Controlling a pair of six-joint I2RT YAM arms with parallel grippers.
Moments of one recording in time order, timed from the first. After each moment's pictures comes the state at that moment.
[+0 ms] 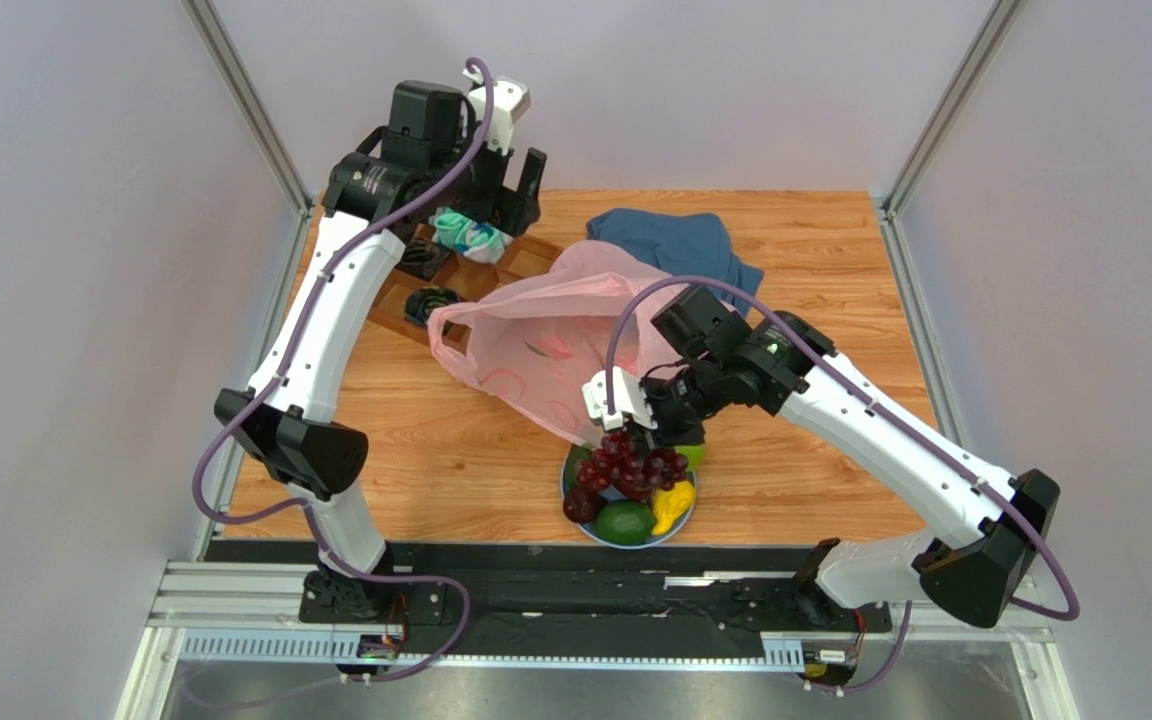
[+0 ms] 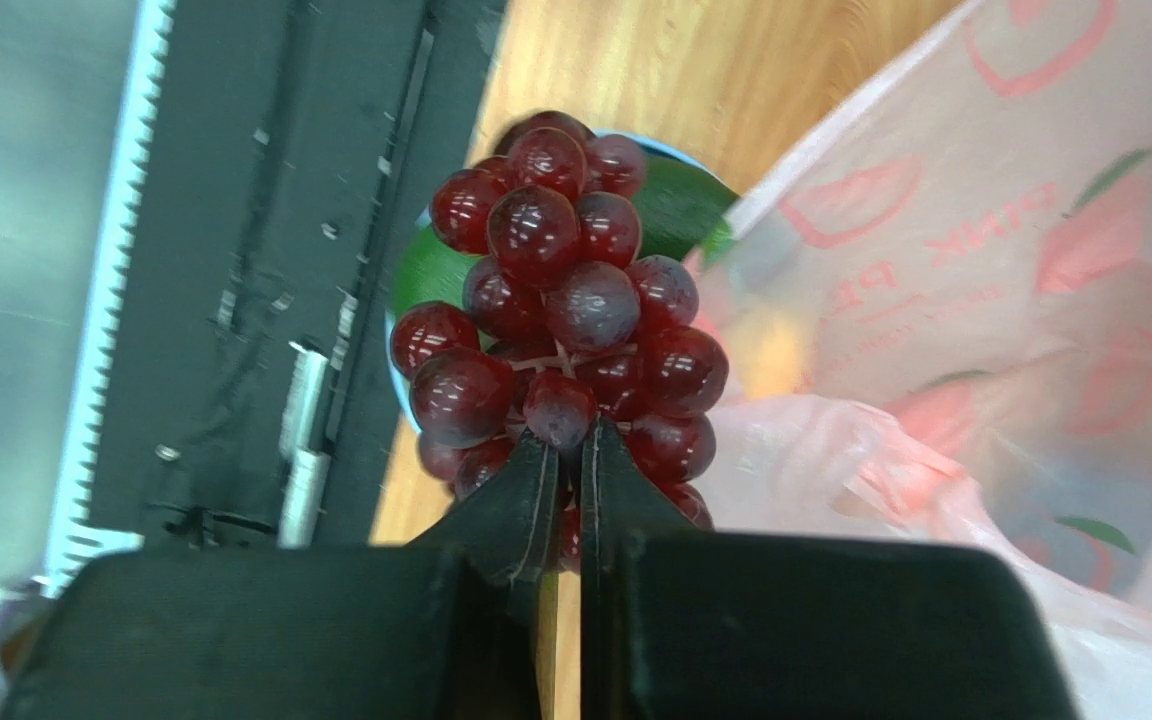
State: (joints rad) left arm -0.40 1.77 2.18 -0.97 0.16 0.11; right arm 0.81 1.31 1.38 -1.15 -0.58 -0.91
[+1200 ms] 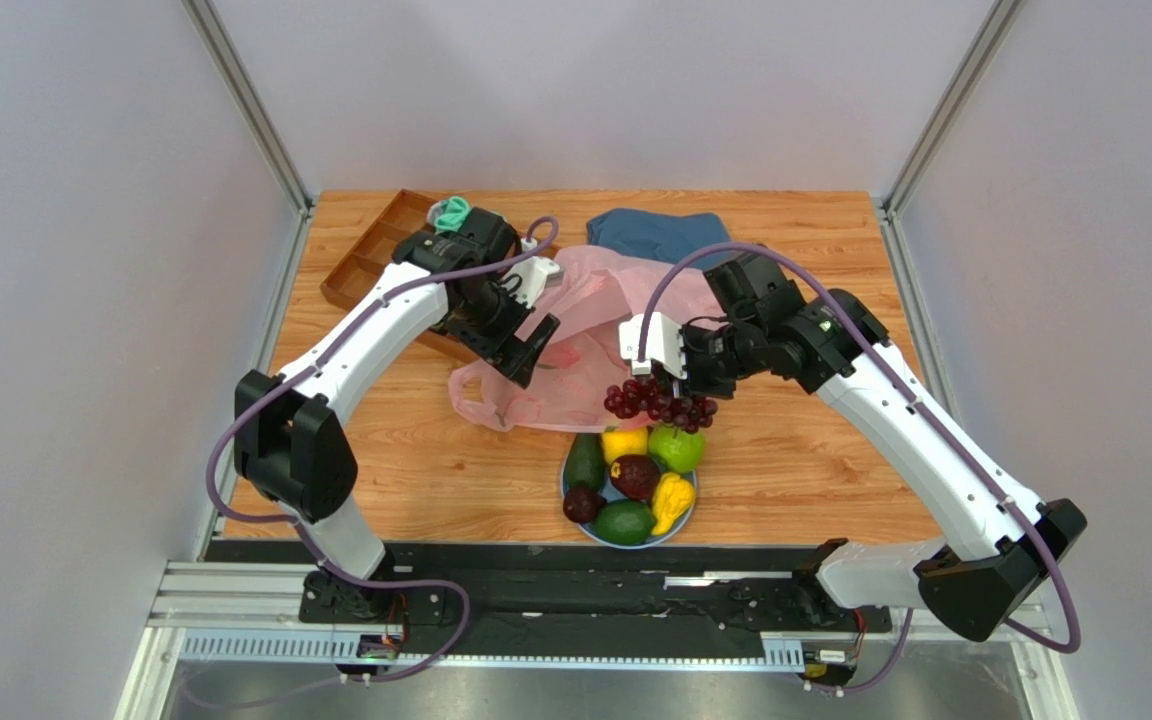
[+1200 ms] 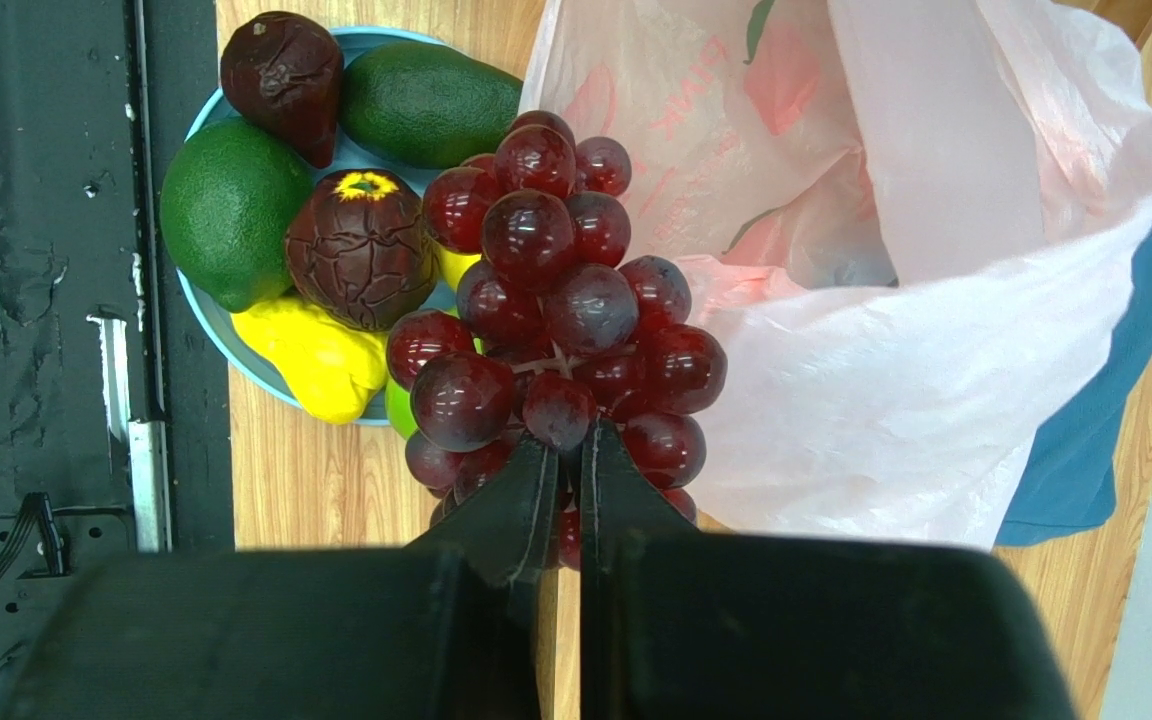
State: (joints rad) left arm -0.47 1.67 1.56 -1.13 0.25 0.21; right arm 0.64 1.29 1.47 -1.14 -0.43 -0.95
